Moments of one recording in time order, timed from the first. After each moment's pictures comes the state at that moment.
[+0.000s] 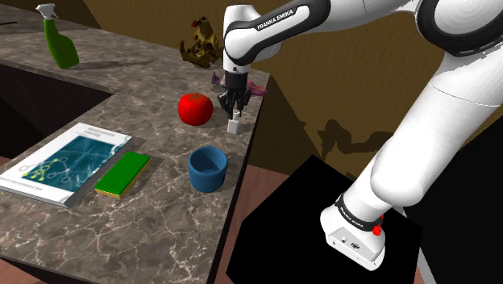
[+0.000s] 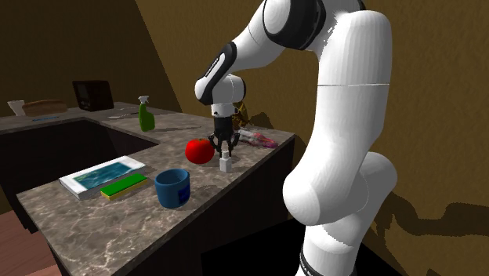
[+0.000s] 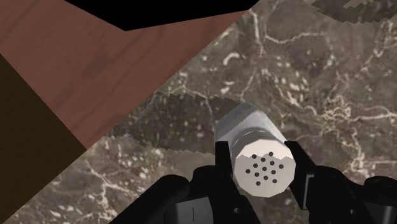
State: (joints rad) arm 0.02 0.09 0.09 -2.12 0.03 2.07 0.23
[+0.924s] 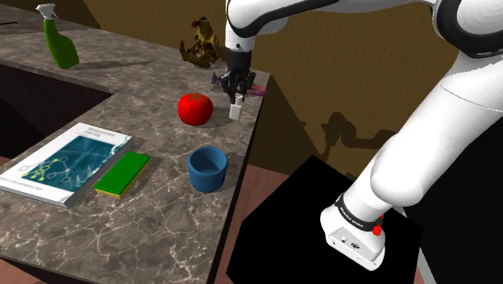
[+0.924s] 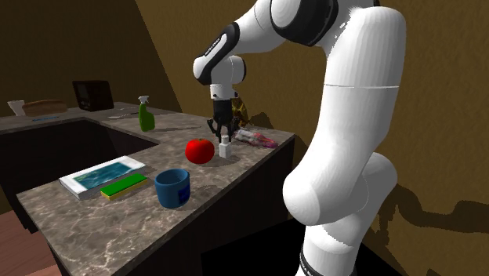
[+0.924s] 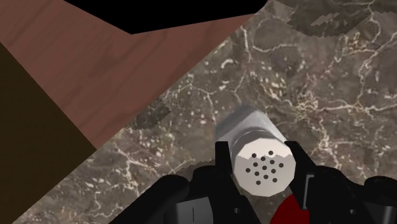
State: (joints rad) arm 0.02 0.01 0.09 -2.03 0.04 1.91 0.23
